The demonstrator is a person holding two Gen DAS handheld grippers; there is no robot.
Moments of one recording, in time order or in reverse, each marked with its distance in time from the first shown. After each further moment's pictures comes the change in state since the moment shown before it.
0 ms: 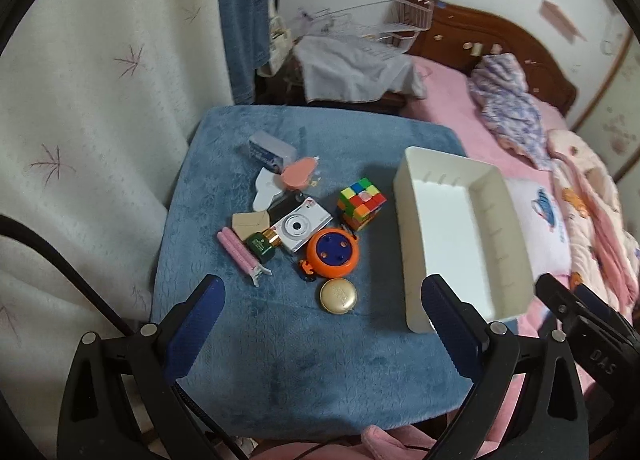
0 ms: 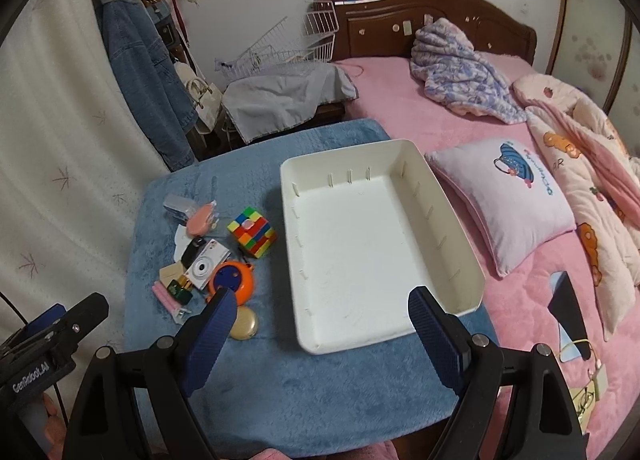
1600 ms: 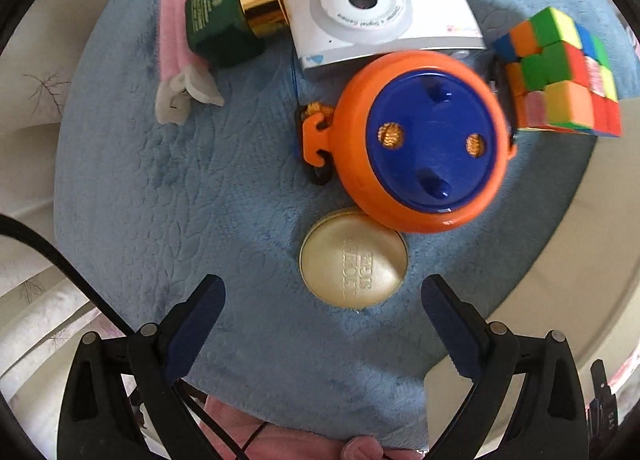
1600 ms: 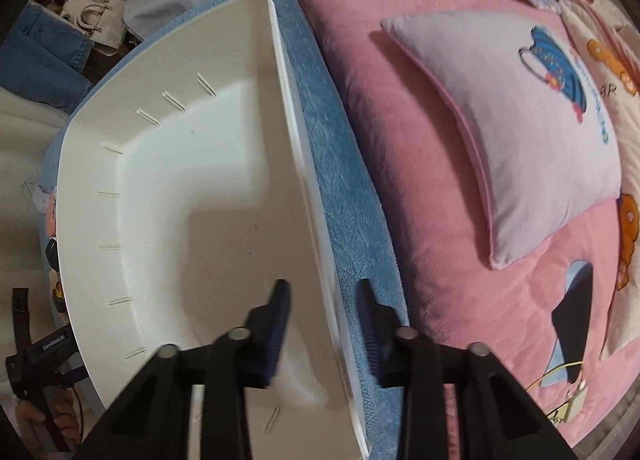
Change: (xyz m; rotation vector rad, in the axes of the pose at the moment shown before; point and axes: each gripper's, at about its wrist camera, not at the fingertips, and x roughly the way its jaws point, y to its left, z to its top) left arm 0.256 -0.003 -0.041 -0.547 0.749 0.270; right arm 0.247 -0.183 0.070 0.064 0.526 0.013
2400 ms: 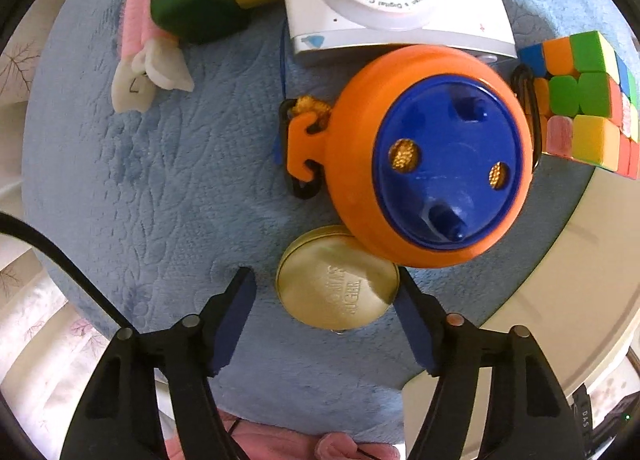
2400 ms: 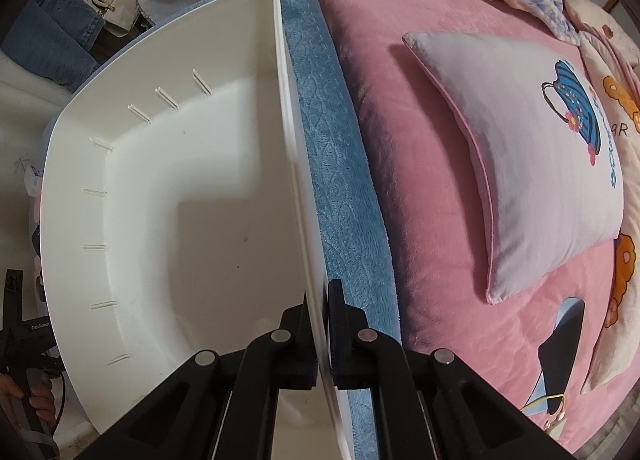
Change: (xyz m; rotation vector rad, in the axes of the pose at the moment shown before) left arm 0.037 0.013 0.036 -0.061 0.092 -0.104; right arm 0.007 0.012 0.022 -0.109 -0.030 -0.046
